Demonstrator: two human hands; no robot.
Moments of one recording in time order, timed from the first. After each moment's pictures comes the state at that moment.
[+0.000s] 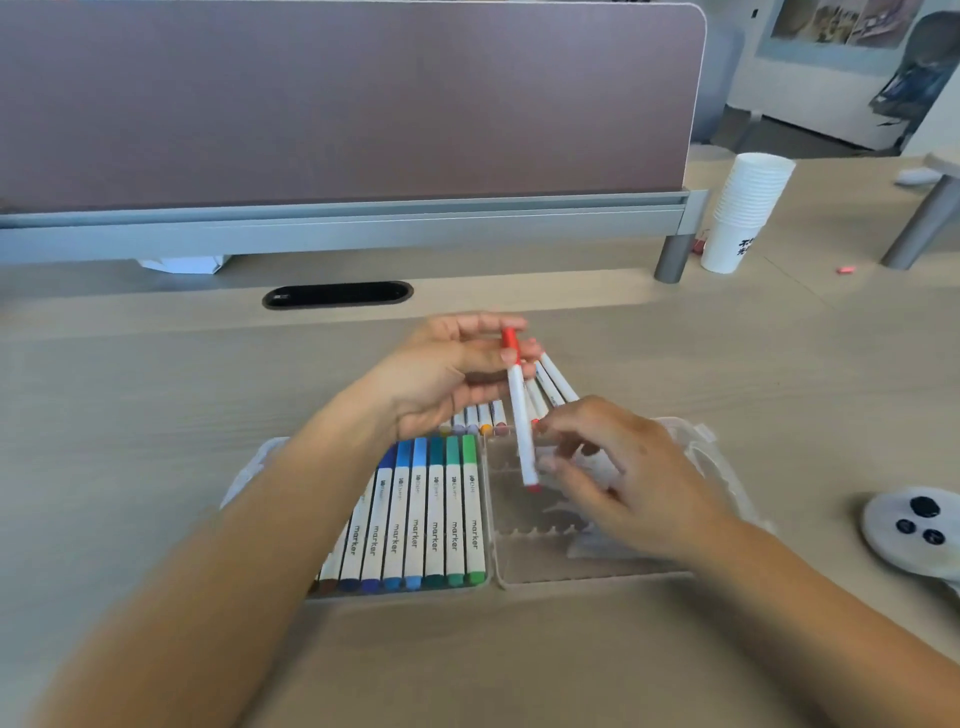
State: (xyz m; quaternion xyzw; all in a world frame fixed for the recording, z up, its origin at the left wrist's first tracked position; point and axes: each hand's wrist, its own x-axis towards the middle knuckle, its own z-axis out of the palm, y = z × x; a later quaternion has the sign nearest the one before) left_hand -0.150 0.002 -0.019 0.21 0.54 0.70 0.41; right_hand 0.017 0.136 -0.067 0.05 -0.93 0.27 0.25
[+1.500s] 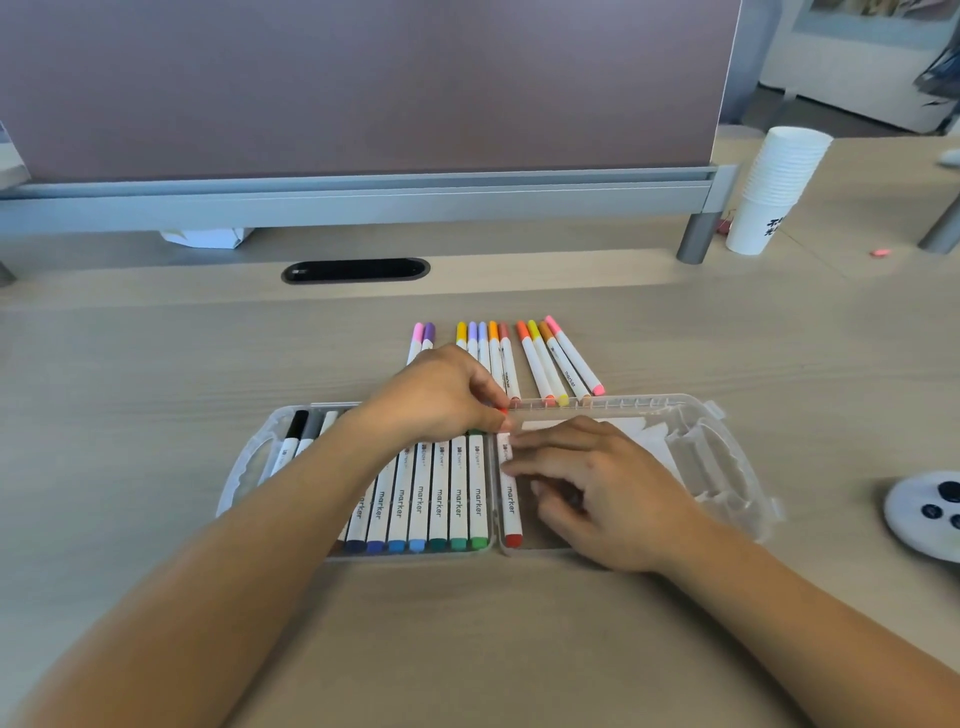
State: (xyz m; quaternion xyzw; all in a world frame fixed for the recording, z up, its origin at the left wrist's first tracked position) left_hand -0.143 -0.017 -0.043 0.34 0.88 0.24 0.21; right_hand 0.015 0.118 -0.095 0.07 -0.97 0.20 0.13
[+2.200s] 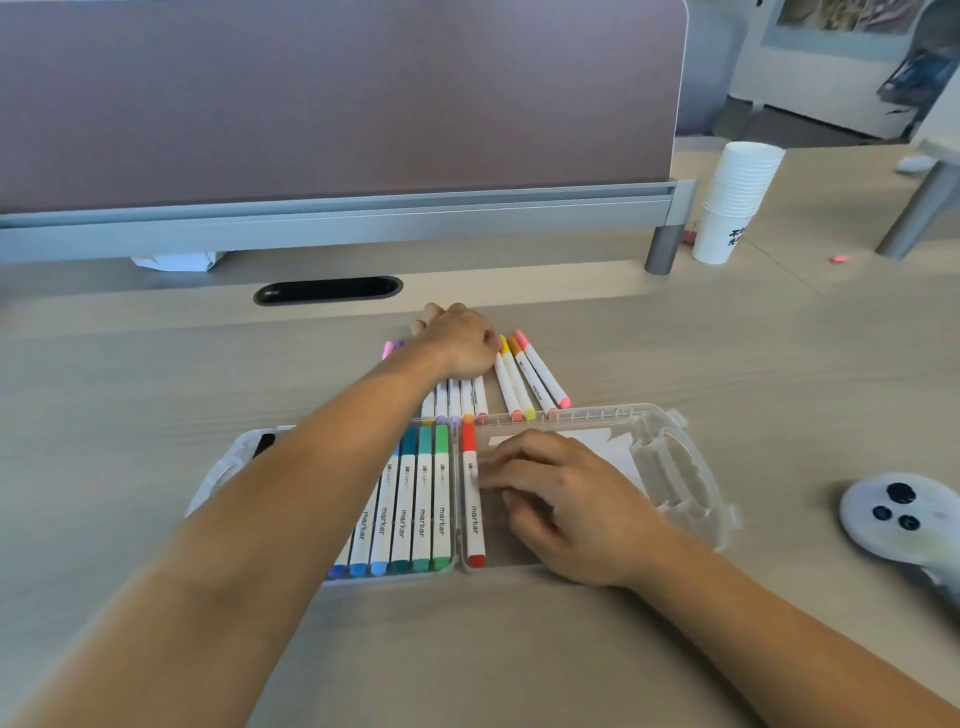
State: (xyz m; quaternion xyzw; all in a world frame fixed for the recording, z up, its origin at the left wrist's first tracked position) left_hand -0.210 0.076 -0.063 0.36 0.92 0.09 0.09; right_hand 0.020 0.122 -0.091 0.09 -0.96 0.23 0.14
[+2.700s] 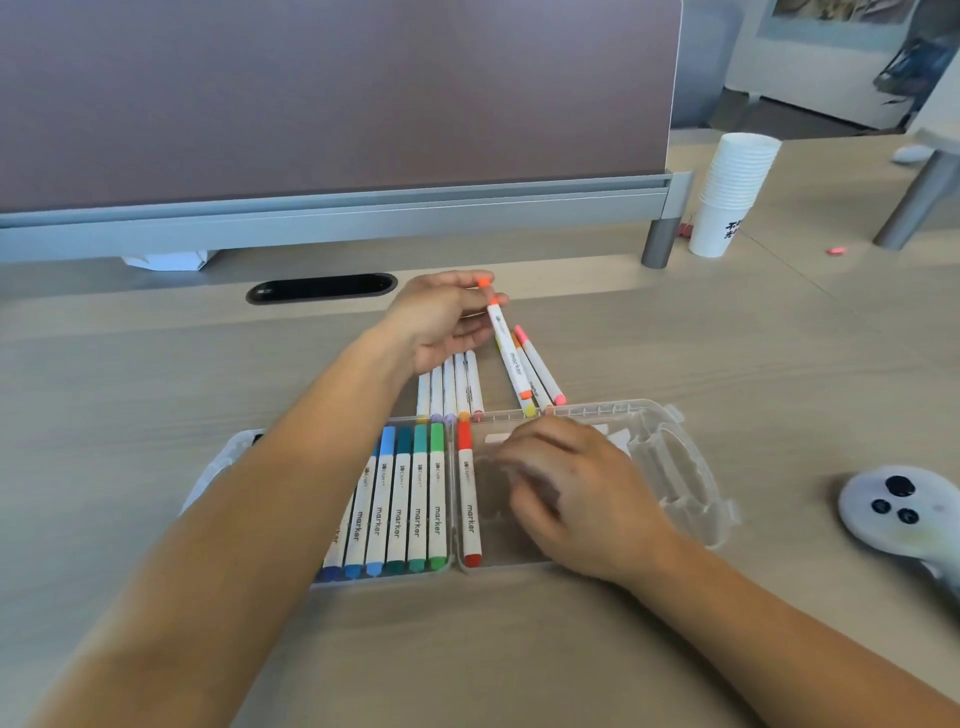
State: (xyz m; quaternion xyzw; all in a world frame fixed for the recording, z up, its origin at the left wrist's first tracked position) left_hand -0.192 0.056 -0.027 0.15 0.62 0.70 0.33; right_hand 0.022 0.118 -0.092 0.03 -0.94 0.21 0.26
